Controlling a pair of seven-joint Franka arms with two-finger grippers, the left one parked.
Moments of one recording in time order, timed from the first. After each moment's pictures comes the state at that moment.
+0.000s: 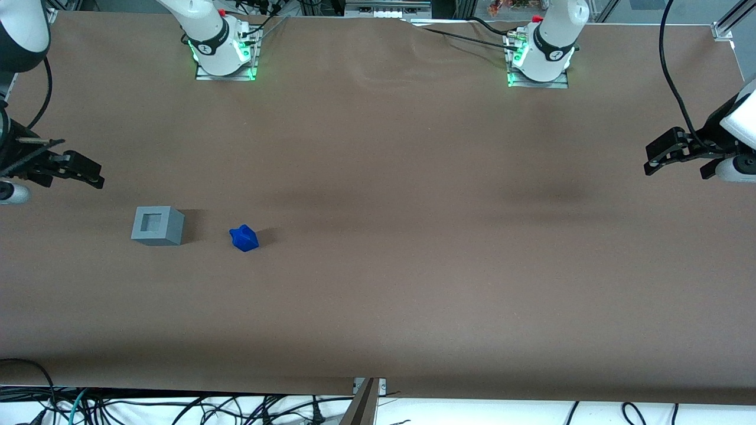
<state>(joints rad) 0.09 0.17 -0.10 -1.50 -0.01 1.68 0.00</state>
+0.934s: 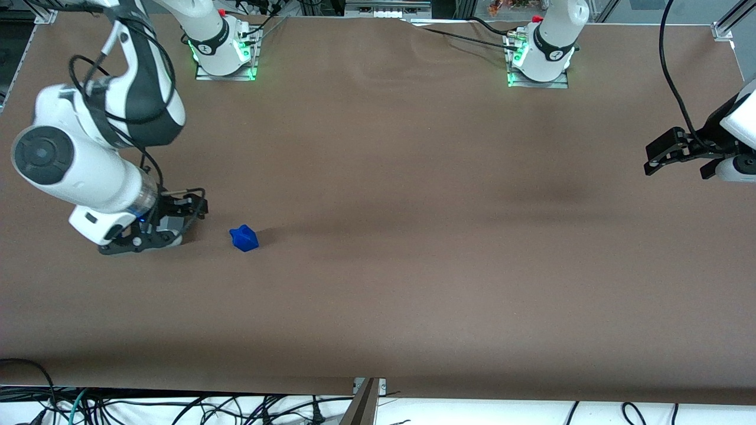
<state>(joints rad) 0.28 0.40 -0.09 -1.50 -0.01 1.83 0.00</state>
